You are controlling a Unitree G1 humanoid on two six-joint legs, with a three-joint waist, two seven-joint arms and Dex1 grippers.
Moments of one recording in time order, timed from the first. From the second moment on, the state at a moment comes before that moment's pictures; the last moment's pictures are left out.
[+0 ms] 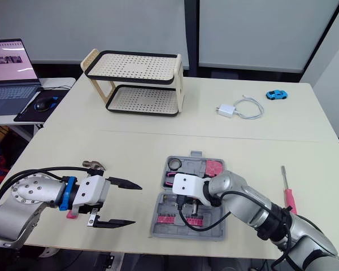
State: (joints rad) left arm -0.05 0.96 0.01 -0.28 -0.35 0.10 -1.36; right arm -0.58 -0.53 0.76 -0.37 -0.02 0.93 0.83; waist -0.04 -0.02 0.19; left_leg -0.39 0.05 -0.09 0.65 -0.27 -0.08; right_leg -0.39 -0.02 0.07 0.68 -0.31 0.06
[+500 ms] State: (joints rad) left arm -0.04 0.96 0.01 -0.28 -0.35 0.10 -1.35; right arm -0.59 -0.53 0.69 -0.42 0.01 0.93 0.85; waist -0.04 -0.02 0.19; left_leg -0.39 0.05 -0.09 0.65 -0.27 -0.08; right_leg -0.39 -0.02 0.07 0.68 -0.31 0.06
